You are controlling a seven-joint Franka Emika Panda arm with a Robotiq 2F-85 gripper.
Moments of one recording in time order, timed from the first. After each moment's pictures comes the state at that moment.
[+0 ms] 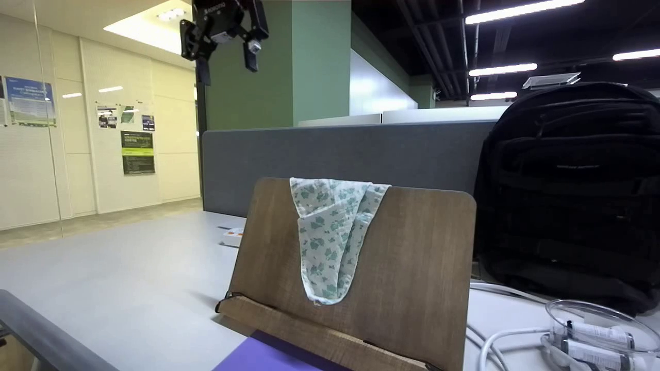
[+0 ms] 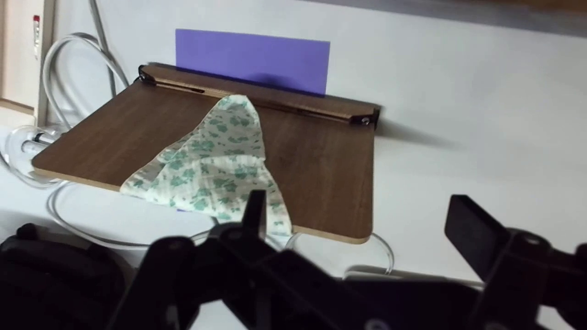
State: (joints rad) arm 0.02 -0.44 0.07 -2.30 -0.11 1.84 0.00
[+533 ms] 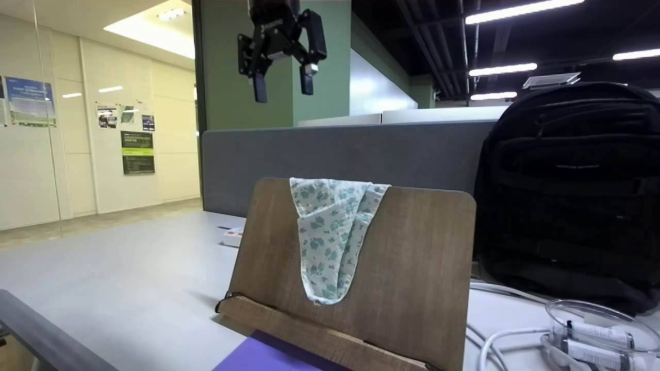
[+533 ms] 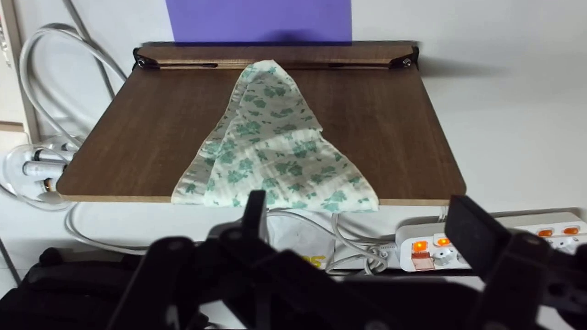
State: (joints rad) arm -0.06 -0.42 -0.09 -2.40 -0.06 2.09 -0.06
